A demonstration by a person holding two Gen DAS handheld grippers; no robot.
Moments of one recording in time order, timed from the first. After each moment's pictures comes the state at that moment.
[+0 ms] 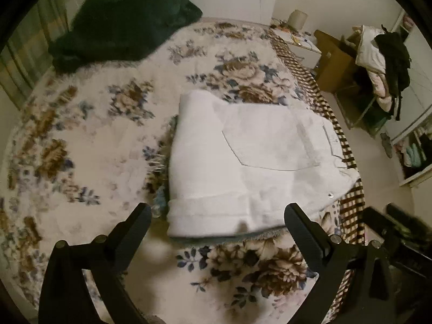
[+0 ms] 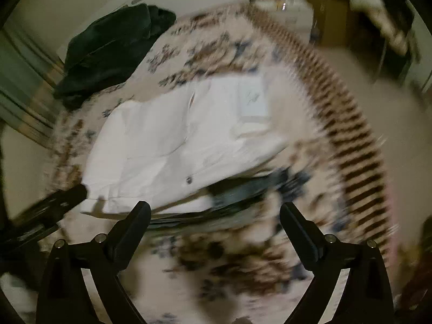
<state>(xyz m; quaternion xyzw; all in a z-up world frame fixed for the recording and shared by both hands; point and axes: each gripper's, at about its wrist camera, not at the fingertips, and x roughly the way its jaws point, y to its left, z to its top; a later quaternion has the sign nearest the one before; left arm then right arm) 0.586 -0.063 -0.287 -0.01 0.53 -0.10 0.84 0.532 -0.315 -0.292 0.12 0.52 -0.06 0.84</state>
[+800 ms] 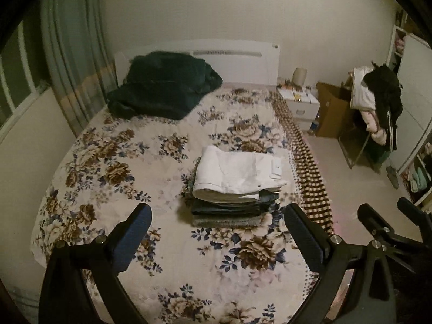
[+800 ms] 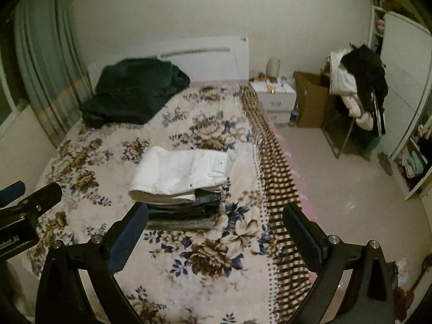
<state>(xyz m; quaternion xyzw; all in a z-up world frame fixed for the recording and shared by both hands) 0.339 -0.095 -0.047 0.00 0.40 -0.02 0.92 0.273 -0.293 -0.002 0.03 0.38 -0.06 0.92</state>
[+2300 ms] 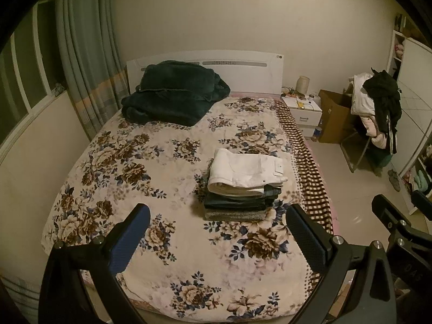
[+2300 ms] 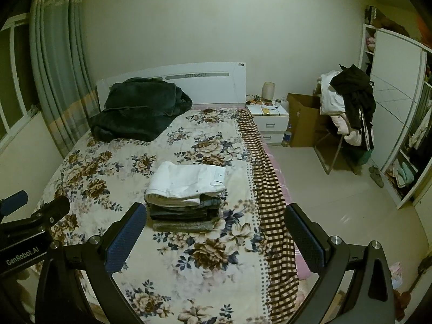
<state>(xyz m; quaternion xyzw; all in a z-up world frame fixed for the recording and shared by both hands) 0.265 -0.074 -0.013 0.00 0.38 -0.01 0.92 0.176 -0.257 0.087 0.01 0.34 -0.06 0.94</state>
